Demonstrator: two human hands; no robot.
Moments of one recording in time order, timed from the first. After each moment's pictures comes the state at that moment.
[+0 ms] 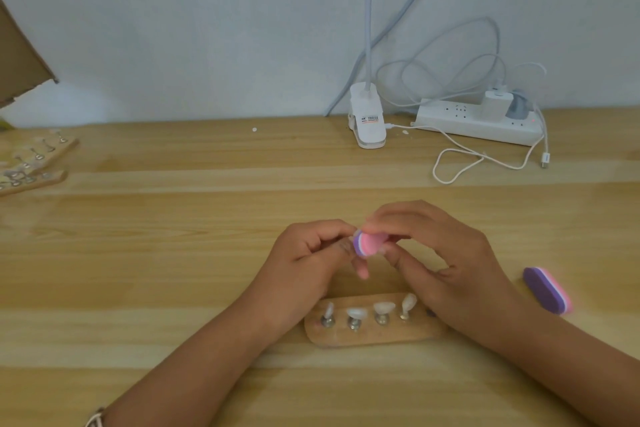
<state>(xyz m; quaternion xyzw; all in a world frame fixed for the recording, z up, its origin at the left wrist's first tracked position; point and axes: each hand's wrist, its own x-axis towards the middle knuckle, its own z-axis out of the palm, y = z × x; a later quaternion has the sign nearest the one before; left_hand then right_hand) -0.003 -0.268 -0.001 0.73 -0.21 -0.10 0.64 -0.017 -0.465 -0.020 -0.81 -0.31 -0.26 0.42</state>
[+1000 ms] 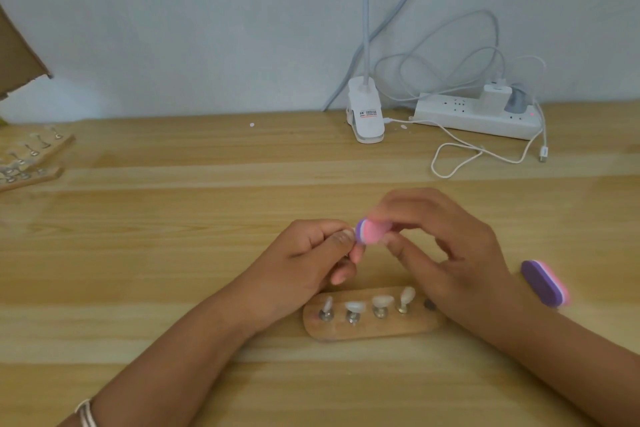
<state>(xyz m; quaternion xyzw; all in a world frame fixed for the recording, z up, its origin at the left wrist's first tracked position) -0.004 -0.263 0.009 0.74 -0.23 -0.20 0.60 -0.018 -0.463 -0.017 -0.80 -0.31 -0.28 0.43</state>
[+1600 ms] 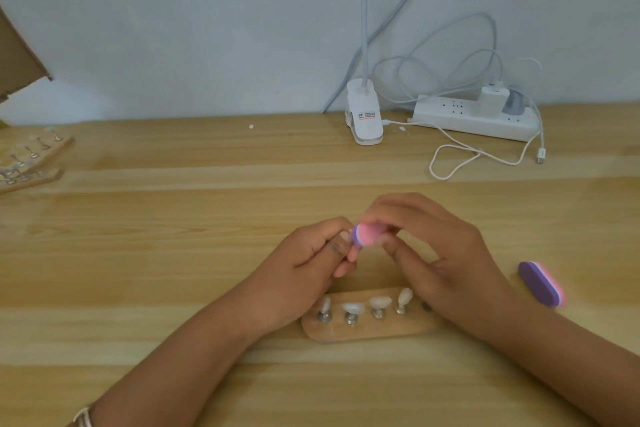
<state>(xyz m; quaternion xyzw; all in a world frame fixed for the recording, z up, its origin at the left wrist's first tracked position) -0.002 -0.263 -0.002 0.77 -0.28 -0.13 0.56 -0.017 -0.463 -0.019 -0.83 -0.30 -0.26 0.40</state>
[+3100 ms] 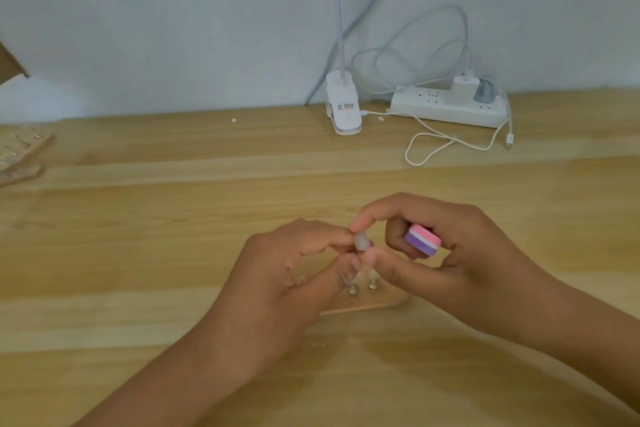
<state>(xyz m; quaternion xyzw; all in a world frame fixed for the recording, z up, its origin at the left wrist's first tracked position) -0.056 -0.269 0.025 0.81 -0.29 0.04 0.51 -0.065 -0.474 0.034 -0.84 -0.28 -0.11 0.45</state>
